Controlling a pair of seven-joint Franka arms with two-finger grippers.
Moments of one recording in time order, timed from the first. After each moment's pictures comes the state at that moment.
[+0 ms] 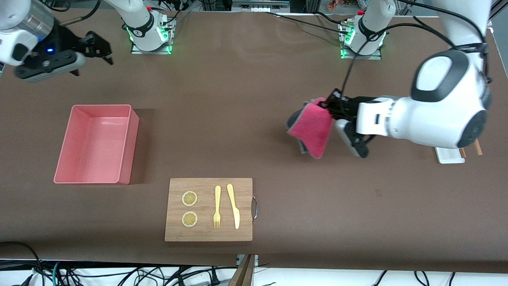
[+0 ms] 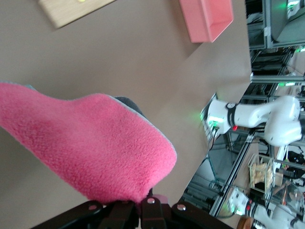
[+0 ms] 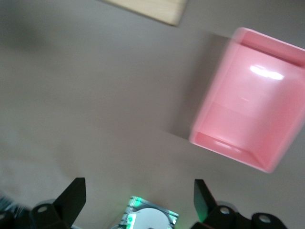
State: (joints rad) left arm -0.19 0.50 -0.13 -1.22 -0.71 1.42 0.28; right arm 0.21 -0.05 0.00 -1.58 0.15 1.39 -0.21
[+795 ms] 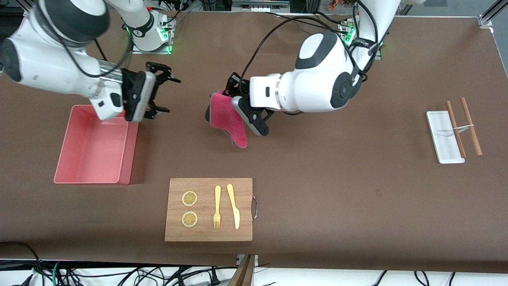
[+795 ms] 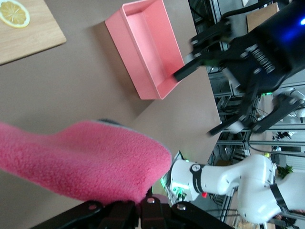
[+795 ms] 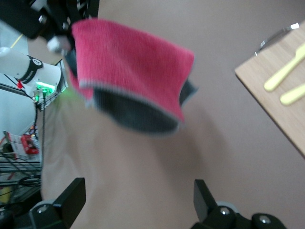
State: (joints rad) left arm -0.54 0.55 -0.13 -1.24 -0.88 1.95 0.16; right arm 0.22 0.13 0.10 -1.76 0.62 1.80 -0.88
